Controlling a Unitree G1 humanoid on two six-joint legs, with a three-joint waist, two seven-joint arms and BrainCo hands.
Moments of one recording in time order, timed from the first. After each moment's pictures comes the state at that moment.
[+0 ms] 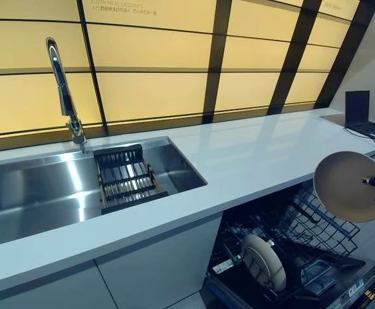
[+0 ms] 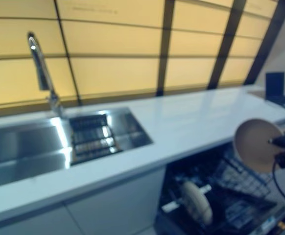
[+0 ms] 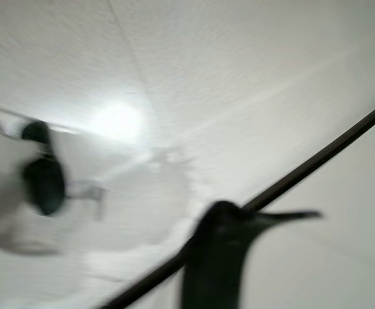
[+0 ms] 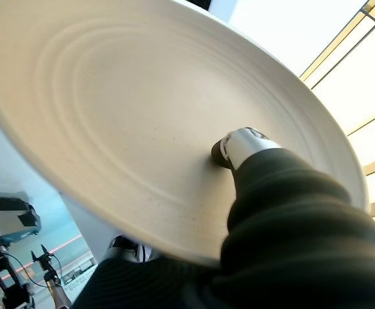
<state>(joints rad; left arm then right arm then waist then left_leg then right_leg) 0.00 0.37 -0.14 1.11 -0.21 0.10 -0.04 -0.54 -1.15 0.05 0.51 0.21 0.47 0.07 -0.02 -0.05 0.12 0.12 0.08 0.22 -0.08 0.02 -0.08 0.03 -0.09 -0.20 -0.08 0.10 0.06</state>
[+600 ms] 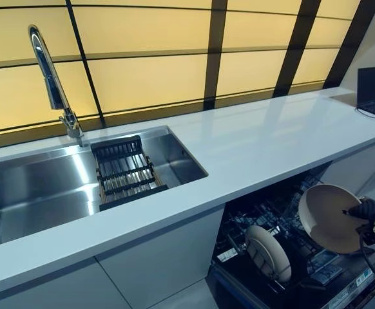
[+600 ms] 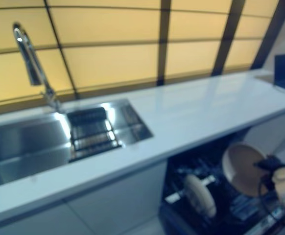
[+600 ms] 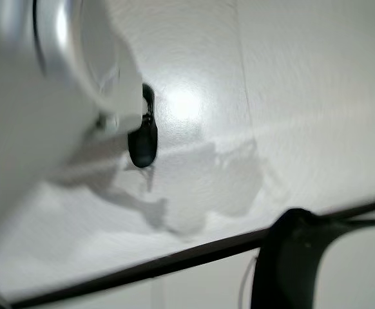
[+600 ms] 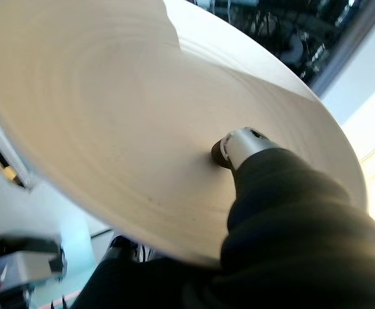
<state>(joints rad) 0.00 0.37 -0.14 1.11 -0.21 0.09 -0.04 -0.43 -0.96 0.05 0.48 0.06 0.47 0.10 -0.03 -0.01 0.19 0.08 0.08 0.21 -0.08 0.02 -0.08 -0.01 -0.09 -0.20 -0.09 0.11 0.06</state>
